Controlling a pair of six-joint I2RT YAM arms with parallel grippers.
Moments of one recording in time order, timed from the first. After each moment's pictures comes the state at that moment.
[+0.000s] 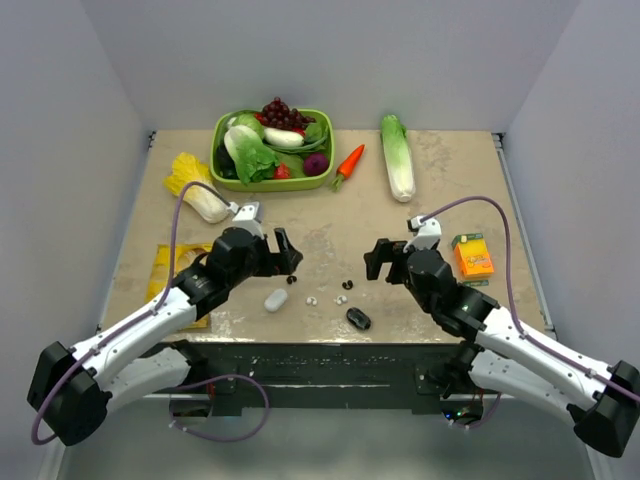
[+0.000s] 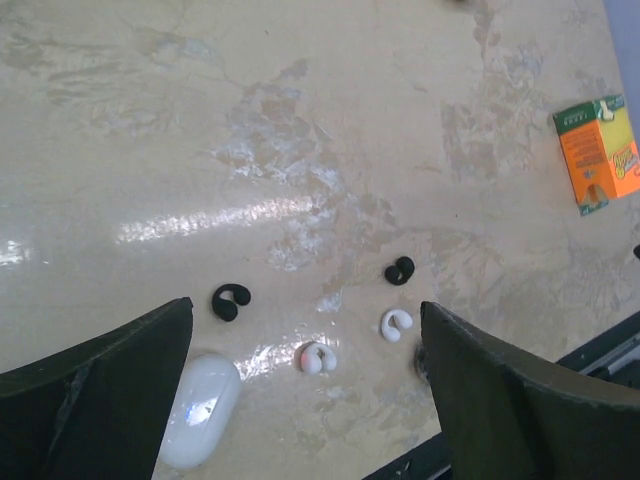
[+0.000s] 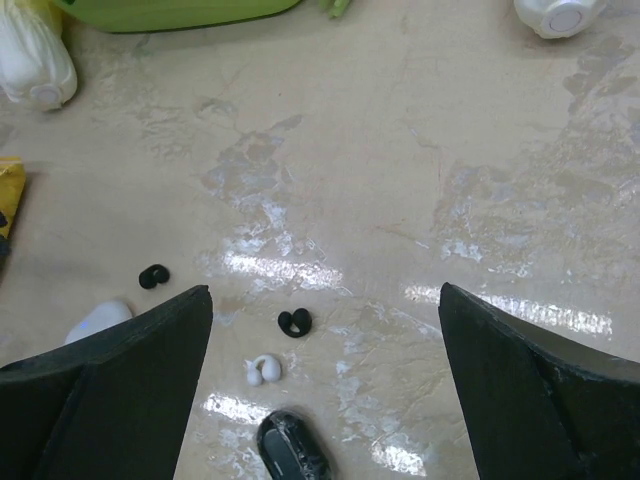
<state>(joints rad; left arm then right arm) -0.64 0.96 0.62 -0.16 -0.09 -0.63 0.83 0.80 0.56 -0.17 0.48 0.52</state>
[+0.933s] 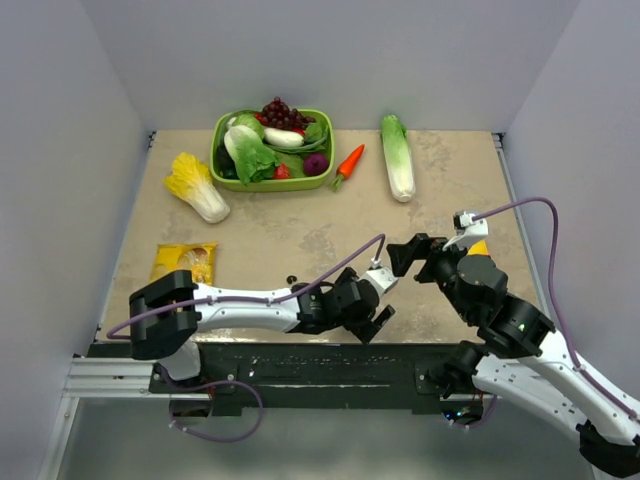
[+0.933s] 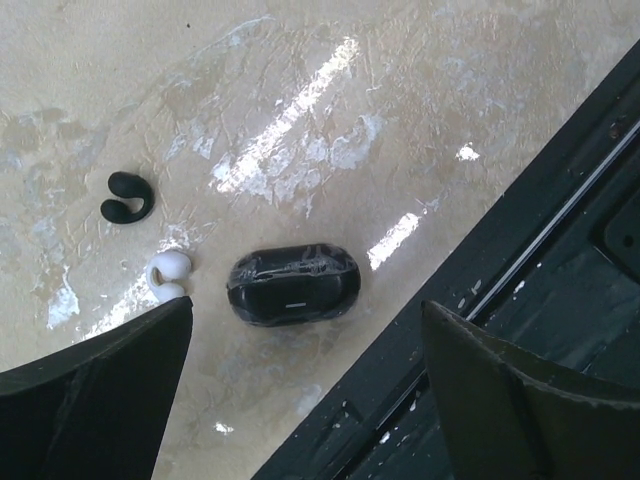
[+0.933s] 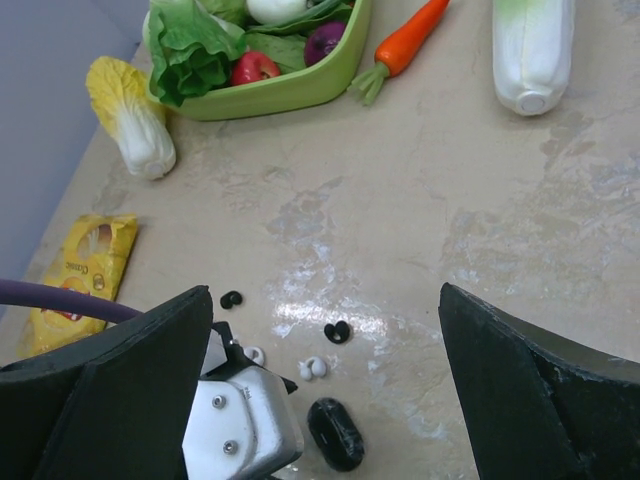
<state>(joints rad) -1.31 1.64 1.03 -0.21 -0.29 -0.38 0.83 0.56 0.76 -0.45 0.48 0.54</state>
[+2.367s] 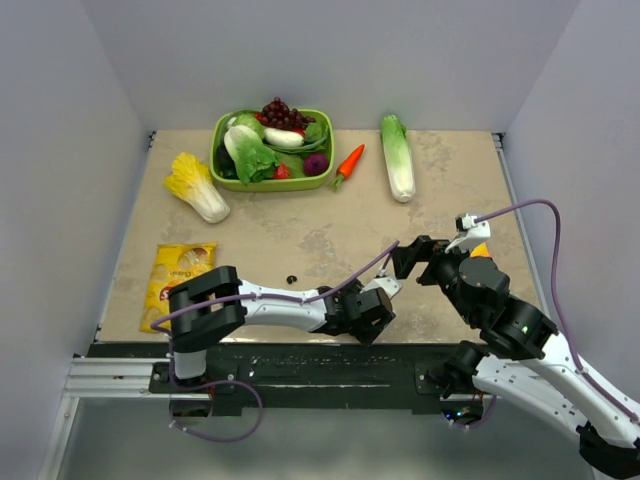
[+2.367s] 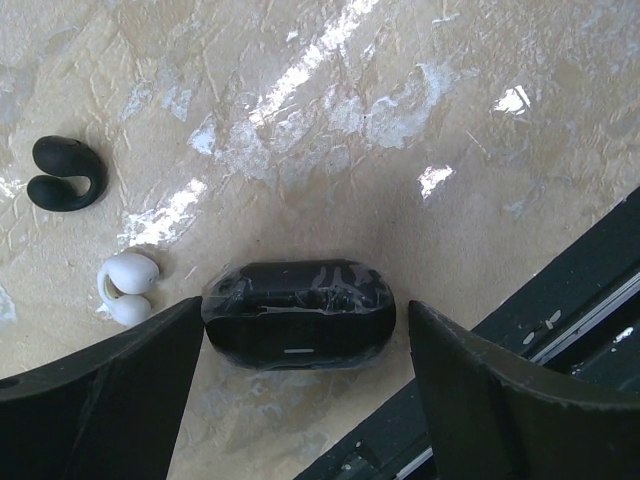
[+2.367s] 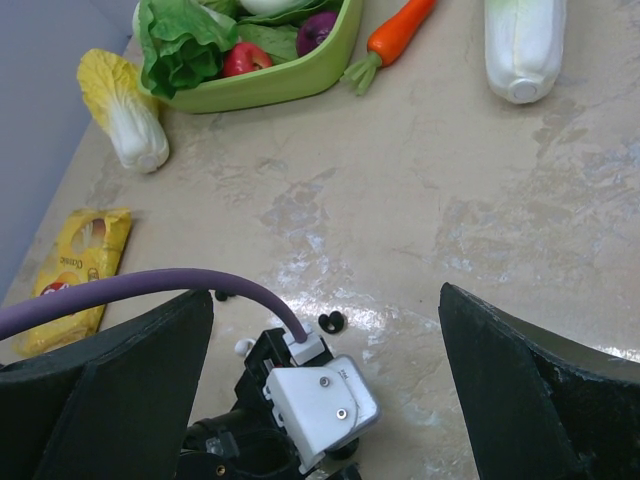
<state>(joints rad) -1.31 1.85 1.12 -0.29 -0.32 -0.43 0.83 0.54 0.76 -0.50 0.48 0.55</state>
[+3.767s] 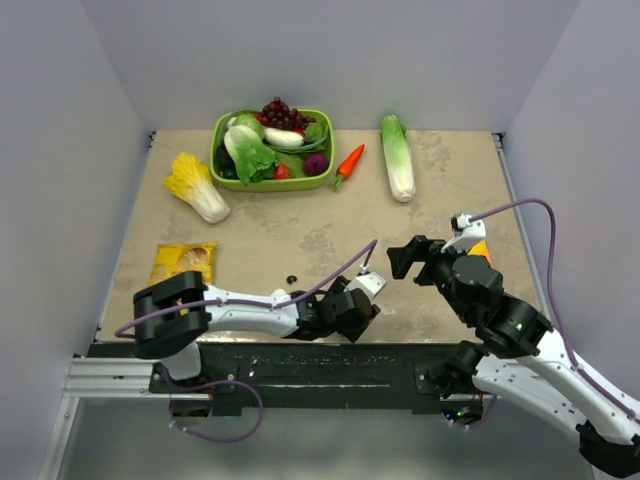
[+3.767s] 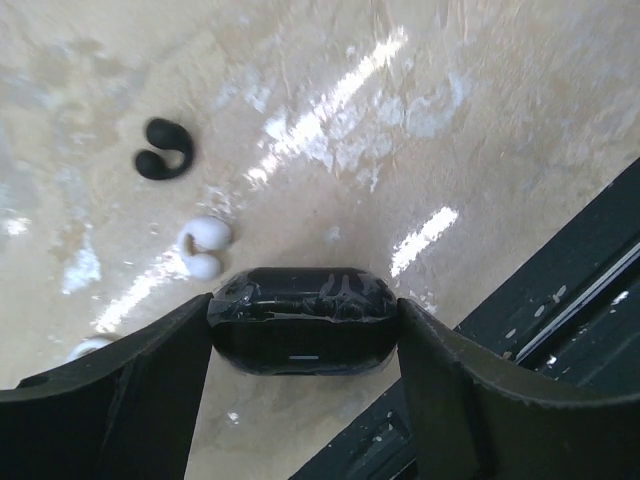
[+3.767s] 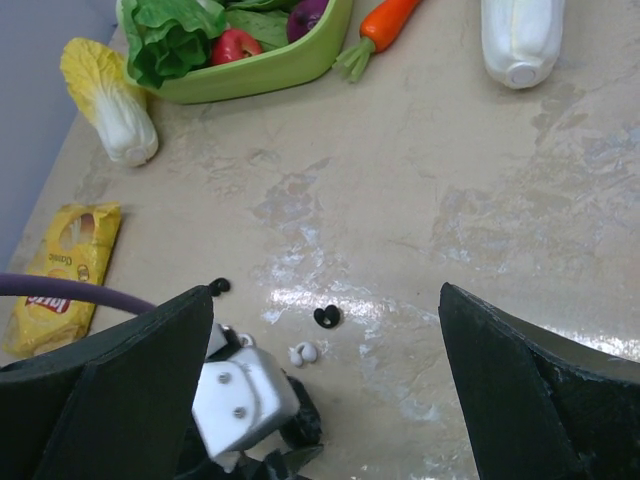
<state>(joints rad) -1.31 1.70 0.95 -0.16 -0.37 -0.43 0.83 0.55 0.74 -0.49 0.48 0.57</state>
